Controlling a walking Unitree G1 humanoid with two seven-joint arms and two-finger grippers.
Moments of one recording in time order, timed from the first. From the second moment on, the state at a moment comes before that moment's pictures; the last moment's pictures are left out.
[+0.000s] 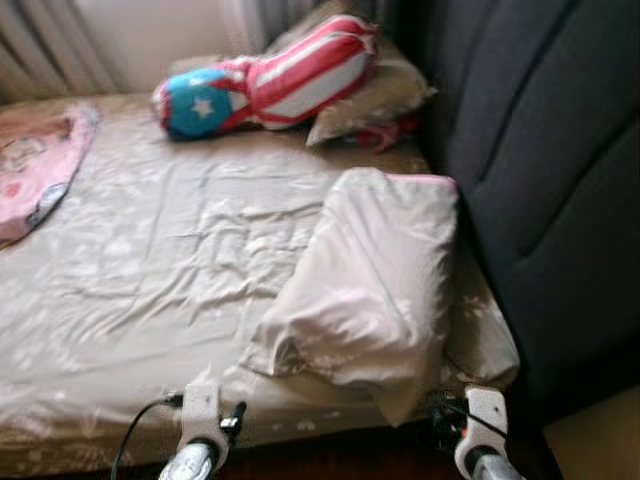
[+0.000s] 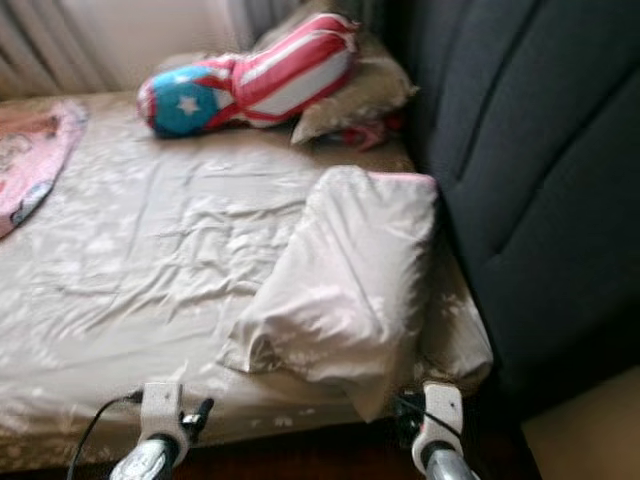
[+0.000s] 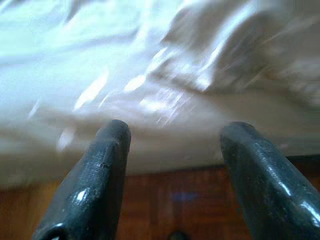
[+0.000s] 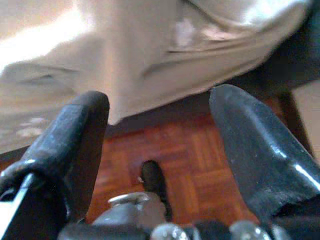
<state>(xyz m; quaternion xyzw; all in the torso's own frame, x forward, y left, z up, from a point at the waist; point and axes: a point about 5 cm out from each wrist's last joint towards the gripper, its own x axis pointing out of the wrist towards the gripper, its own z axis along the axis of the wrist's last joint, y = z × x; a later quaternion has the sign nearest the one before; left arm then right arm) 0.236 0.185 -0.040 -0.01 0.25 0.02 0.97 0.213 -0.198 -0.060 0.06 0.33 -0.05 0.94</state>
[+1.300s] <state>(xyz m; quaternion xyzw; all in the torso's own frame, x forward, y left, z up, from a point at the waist) 0.259 0.177 -0.010 -0.03 0.15 0.01 0.99 0.254 -0.182 -0.024 0.04 0.20 0.04 0.98</state>
